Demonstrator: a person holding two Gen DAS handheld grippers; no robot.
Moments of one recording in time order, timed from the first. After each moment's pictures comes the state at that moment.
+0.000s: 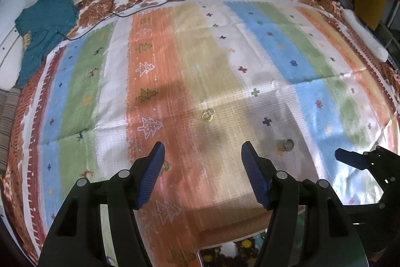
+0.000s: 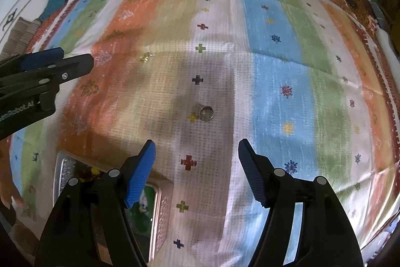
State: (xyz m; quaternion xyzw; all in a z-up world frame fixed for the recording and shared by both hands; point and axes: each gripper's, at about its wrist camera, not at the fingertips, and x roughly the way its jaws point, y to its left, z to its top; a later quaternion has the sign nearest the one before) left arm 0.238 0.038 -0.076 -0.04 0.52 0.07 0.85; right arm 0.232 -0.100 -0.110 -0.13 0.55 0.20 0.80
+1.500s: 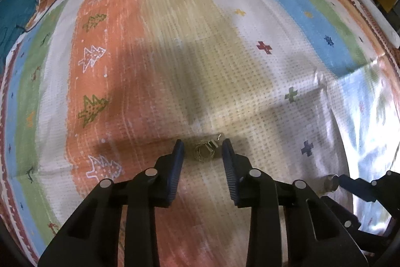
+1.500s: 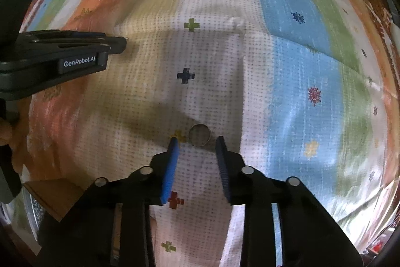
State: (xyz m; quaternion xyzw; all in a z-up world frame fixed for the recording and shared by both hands) left arm 0.335 0.051 -0.175 -0.04 0.59 0.02 0.80; right arm 0.286 -0.070 -0.171 -0.15 0.61 0.19 0.75
